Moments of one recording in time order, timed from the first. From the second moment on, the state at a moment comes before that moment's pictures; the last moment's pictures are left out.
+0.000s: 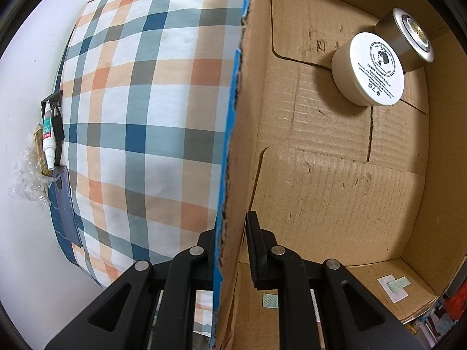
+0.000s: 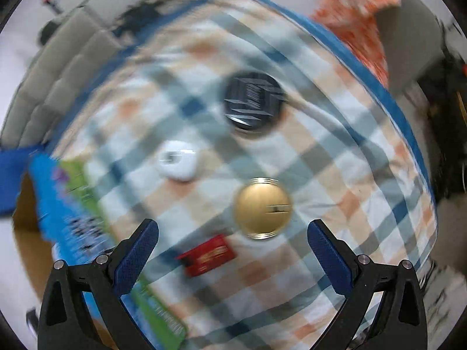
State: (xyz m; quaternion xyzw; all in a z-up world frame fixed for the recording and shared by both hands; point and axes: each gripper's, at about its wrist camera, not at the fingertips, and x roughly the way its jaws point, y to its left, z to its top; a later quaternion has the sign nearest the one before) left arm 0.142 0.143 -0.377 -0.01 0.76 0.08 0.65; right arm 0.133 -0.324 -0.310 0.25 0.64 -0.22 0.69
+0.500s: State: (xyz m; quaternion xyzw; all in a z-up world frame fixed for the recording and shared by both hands) left arm 0.144 0.141 -0.376 -0.01 0.76 0.08 0.65; right arm 0.139 -0.343 -0.395 0.27 0.69 -0.24 0.62
